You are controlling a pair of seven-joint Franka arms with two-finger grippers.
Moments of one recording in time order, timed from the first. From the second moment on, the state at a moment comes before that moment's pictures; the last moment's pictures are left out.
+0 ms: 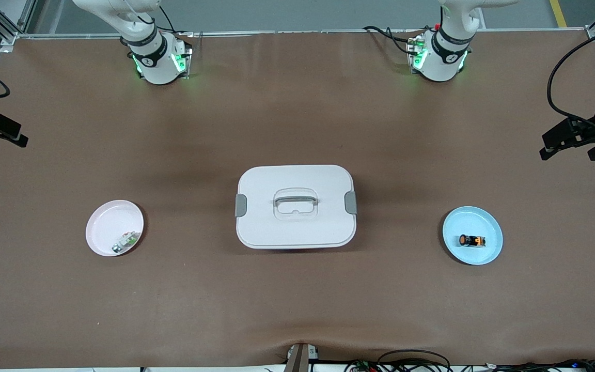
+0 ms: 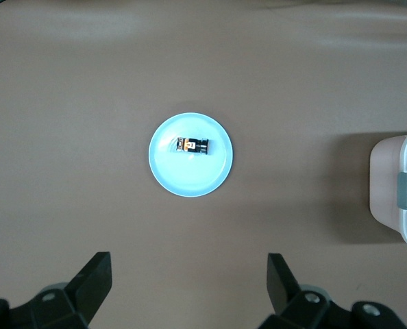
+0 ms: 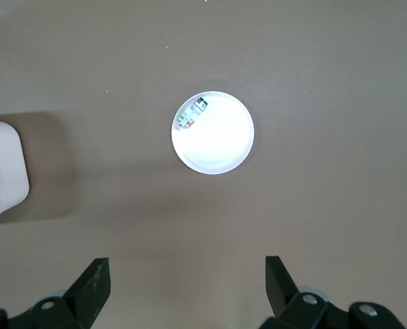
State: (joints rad) left arm 0.01 0.03 -0.04 -1.55 -0.02 1.69 0.00; right arm -0.03 0.06 -0.05 -1.44 0.02 1.48 -0.01
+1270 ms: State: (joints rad) left arm 0.06 0.14 -0.03 -1.55 -0.02 1.69 0.00; right arm -0.02 0.06 -0.05 -1.44 0.00 1.49 -0.01
